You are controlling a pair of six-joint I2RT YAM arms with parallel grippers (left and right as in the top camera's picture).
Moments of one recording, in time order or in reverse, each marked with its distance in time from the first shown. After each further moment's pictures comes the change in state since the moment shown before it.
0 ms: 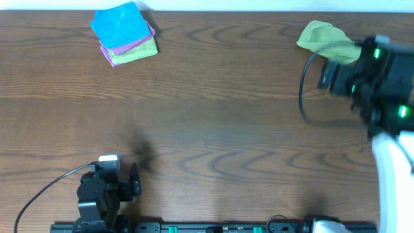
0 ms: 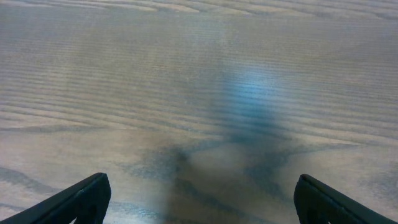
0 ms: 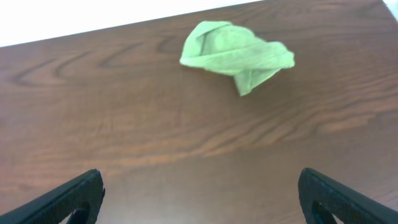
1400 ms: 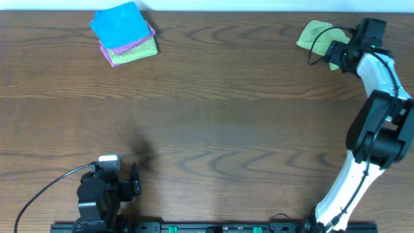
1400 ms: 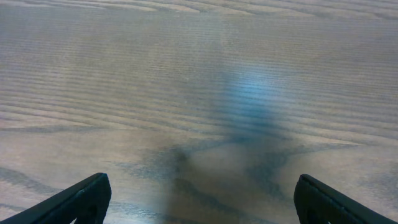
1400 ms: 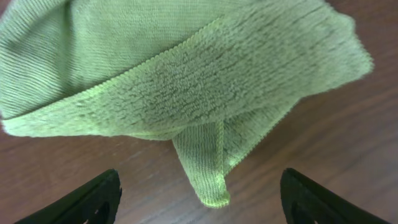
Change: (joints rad) left arm 0.000 -0.001 0.000 0.000 0.000 0.000; right arm -0.180 0.931 0.339 0.346 -0.064 0.066
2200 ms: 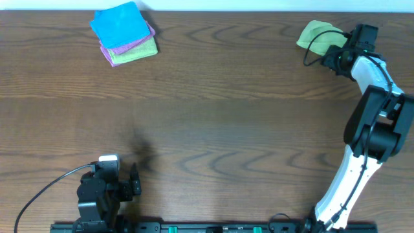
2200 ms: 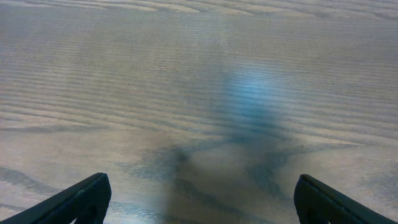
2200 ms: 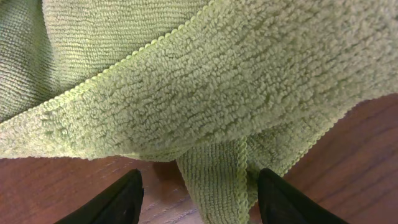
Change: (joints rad) left arm 0.000 0.000 0.000 0.000 0.000 0.000; right arm 0.000 0.073 0.000 0.071 -0.048 0.053
